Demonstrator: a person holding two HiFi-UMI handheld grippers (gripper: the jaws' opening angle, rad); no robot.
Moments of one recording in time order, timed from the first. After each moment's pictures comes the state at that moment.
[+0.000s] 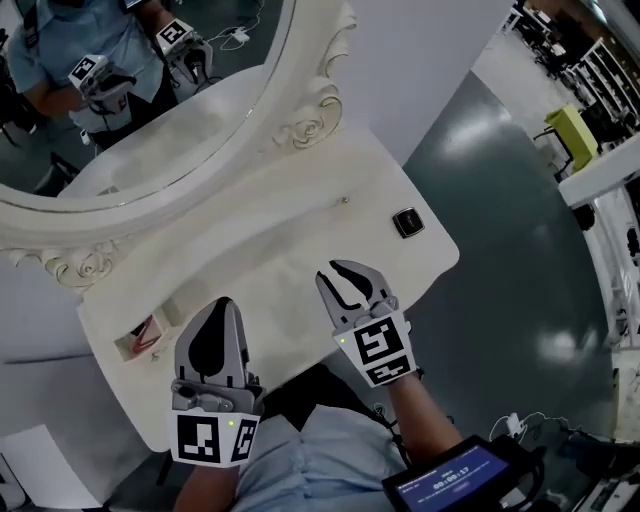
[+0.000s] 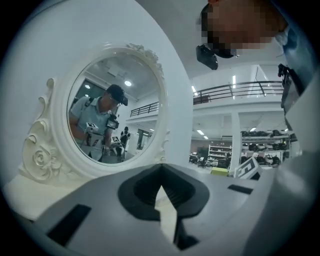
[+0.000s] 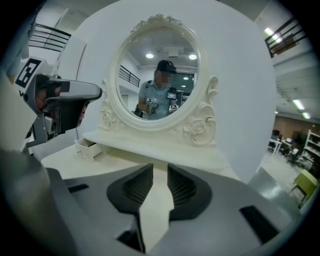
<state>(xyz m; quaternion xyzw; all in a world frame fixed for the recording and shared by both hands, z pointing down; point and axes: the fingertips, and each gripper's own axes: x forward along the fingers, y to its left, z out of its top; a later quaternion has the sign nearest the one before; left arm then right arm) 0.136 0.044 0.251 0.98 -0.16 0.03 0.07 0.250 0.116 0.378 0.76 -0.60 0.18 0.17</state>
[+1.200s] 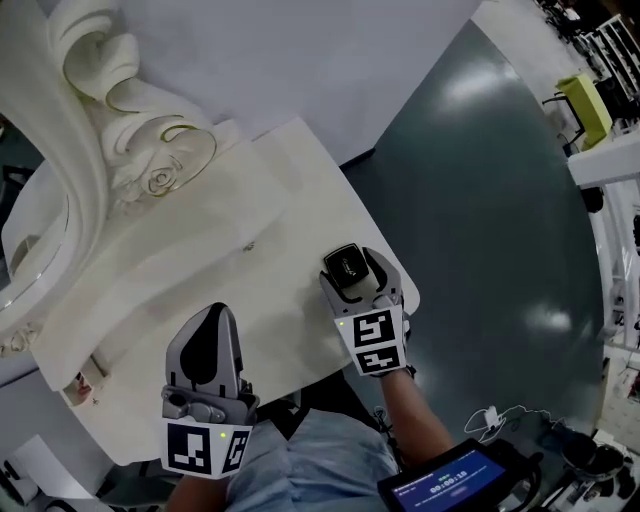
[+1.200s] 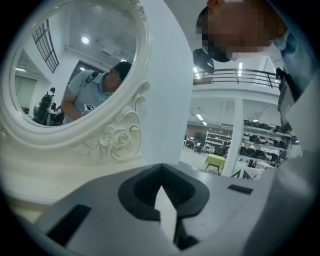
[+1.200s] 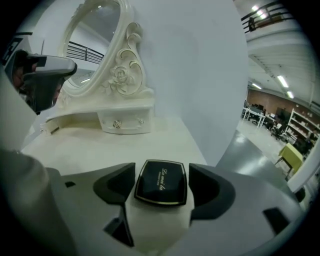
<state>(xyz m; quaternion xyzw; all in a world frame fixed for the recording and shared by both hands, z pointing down) 0.354 0.101 0.337 0.98 -0.13 0.13 0.10 0.471 0.212 0.521 0.78 -0.51 0.32 0.19</state>
